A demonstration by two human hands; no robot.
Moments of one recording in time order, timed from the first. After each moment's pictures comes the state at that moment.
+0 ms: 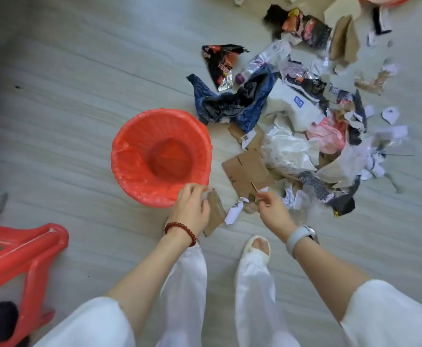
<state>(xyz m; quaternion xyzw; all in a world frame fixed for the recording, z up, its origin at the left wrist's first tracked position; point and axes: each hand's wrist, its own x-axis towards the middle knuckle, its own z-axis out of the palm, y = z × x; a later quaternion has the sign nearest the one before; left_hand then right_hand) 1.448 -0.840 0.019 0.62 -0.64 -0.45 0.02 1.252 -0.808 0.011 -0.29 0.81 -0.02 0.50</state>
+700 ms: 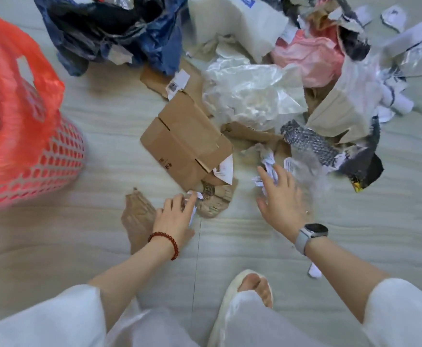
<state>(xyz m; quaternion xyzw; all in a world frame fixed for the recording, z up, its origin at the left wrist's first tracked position) 1.303 -0.721 -0.342 0.46 -0.81 -0.29 -0.21 1.068 -0.665 -0.307 -0.56 0.81 0.08 0.19</state>
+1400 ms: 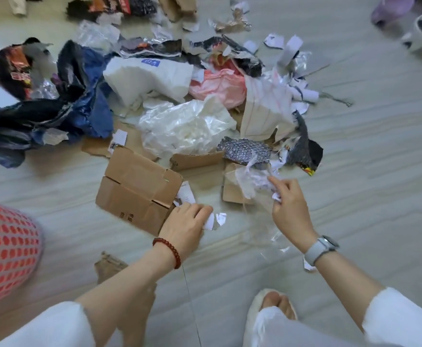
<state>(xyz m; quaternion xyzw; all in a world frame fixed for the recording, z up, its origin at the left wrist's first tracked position) 1.228 -0.756 -0.324 0.14 -0.96 -0.19 0.11 1.036 -0.612 -0.280 -0.36 0.90 -0.22 0.10</state>
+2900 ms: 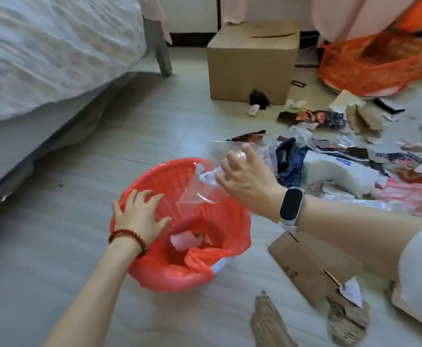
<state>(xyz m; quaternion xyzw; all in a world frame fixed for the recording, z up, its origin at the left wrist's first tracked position) 1.567 -0.922 -0.152 0.68 -0.73 -0.03 -0.01 1.331 -0.925 -0.103 -0.83 0.47 0.18 -0.26</state>
